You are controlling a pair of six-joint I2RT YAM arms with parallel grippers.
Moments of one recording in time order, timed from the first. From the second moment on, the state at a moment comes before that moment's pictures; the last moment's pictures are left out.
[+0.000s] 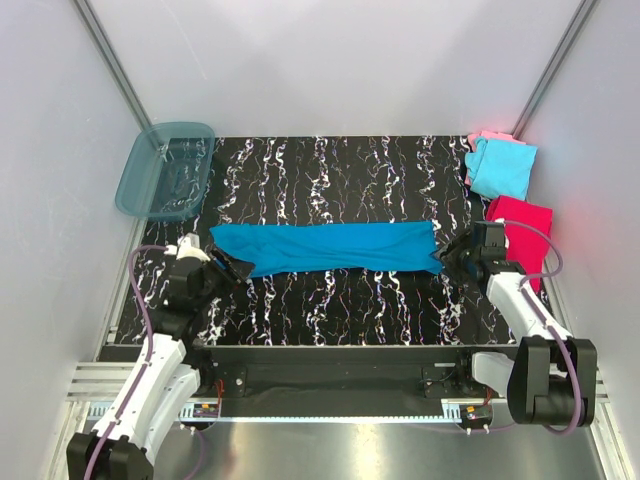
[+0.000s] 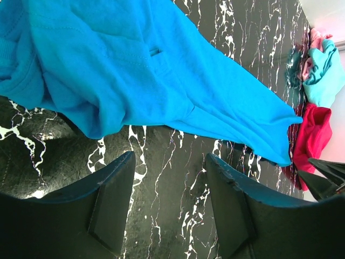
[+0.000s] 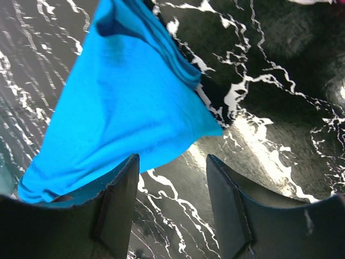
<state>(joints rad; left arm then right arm) -0.16 0.60 0.30 -0.21 0.15 -0.84 -0.04 1.12 0.58 -0.30 -0.12 0.86</state>
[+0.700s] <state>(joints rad) -0.16 0.58 0.31 -0.22 0.15 -0.84 -0.04 1.31 0.57 -0.29 -0.09 0.87</state>
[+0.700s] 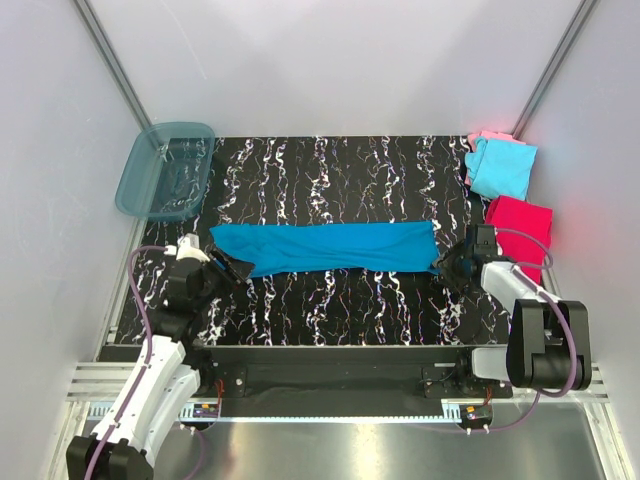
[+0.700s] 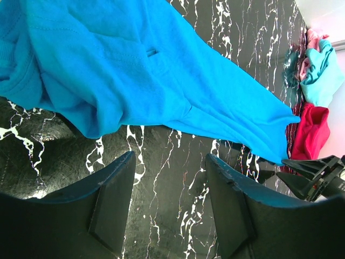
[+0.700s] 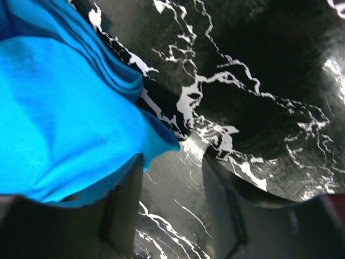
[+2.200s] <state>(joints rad) -0.20 0.58 0.31 -0.23 0.13 -0.84 -0.04 1.35 0.70 -0.25 -0.07 0.90</state>
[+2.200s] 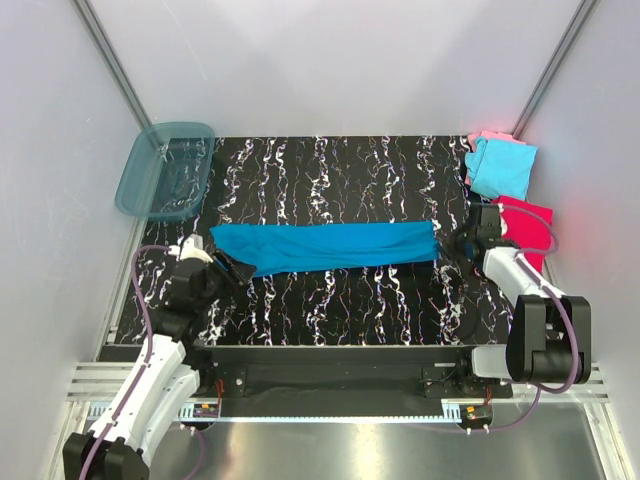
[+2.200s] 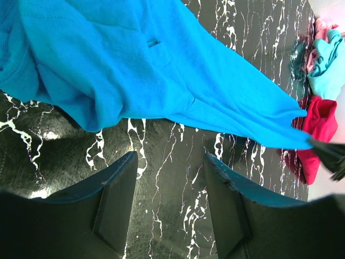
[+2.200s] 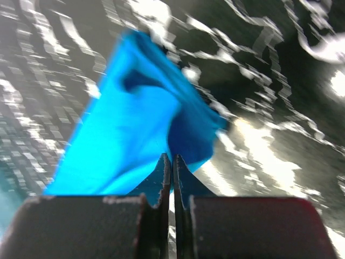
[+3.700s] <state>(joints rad) -0.21 0.61 0.31 -0.23 0.12 -0.83 0.08 1.68 1.08 -0.03 -0.01 0.92</state>
